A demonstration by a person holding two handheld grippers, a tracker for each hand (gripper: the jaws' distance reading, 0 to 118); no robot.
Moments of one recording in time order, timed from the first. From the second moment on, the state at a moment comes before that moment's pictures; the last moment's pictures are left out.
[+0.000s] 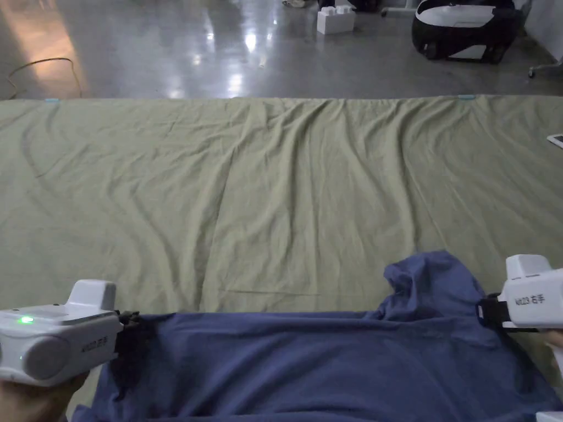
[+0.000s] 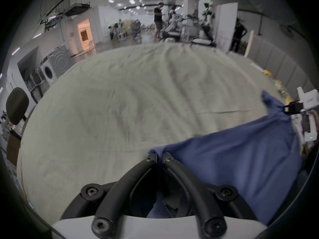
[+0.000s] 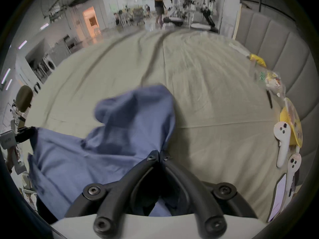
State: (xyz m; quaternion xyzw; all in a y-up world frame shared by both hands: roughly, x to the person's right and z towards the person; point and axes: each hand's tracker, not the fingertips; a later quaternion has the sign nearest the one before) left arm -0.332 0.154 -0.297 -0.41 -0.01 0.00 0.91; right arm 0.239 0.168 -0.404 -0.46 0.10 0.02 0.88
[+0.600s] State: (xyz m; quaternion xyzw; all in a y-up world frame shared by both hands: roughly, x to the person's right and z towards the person) left arm -0.346 0.153 -0.062 -0.38 0.01 0.11 0.92; right arm 0.268 0.167 -0.114 -0.40 0.06 0.01 0.91
